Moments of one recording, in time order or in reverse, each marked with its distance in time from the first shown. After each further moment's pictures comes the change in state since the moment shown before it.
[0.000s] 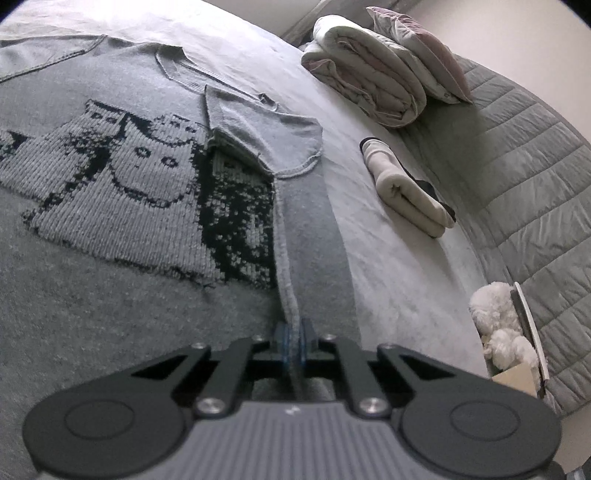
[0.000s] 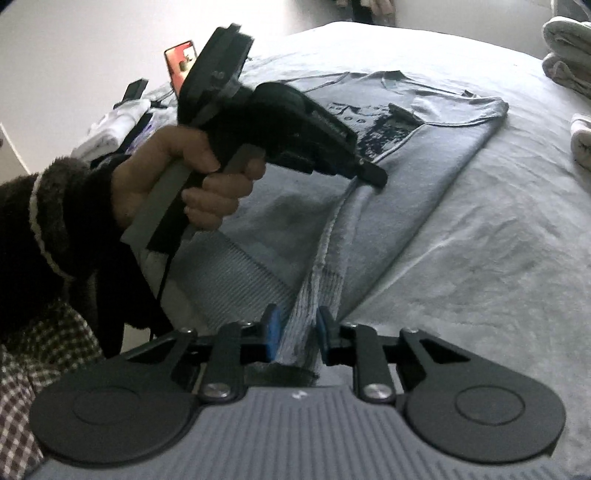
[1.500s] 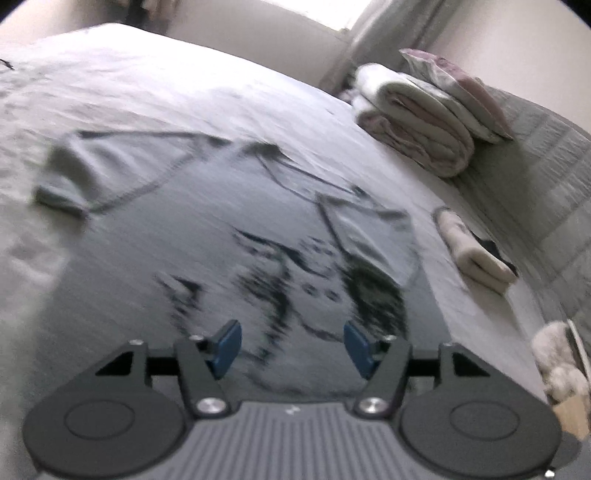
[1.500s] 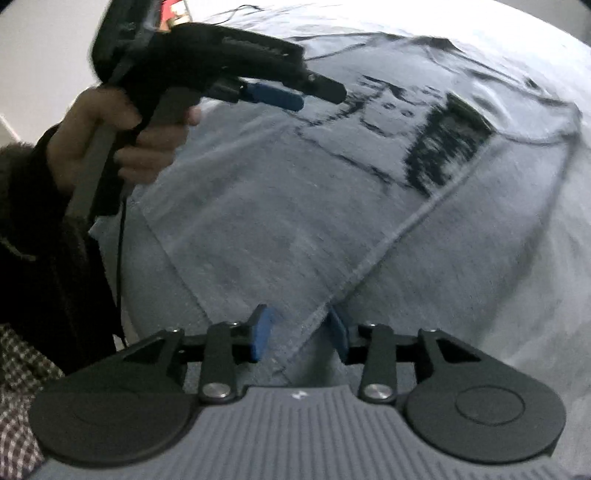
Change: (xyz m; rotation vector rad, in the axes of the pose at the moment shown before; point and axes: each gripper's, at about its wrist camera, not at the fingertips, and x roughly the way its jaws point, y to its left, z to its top) left arm -0.074 0.085 0.073 0.062 -0.169 0.223; right arm 0.092 0.004 0.095 -0.021 0.172 0.055
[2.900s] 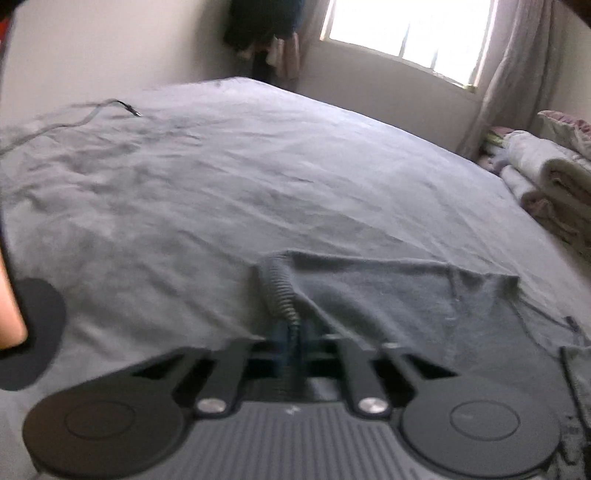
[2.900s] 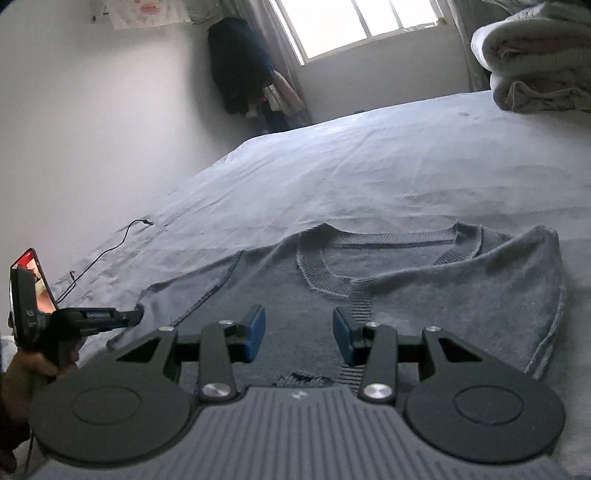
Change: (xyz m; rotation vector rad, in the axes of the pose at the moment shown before) left arm 0.055 0.136 0.102 -0.090 -0.208 0.406; right arm 0.061 -0.149 0.142 0.335 -0.609 -0.131
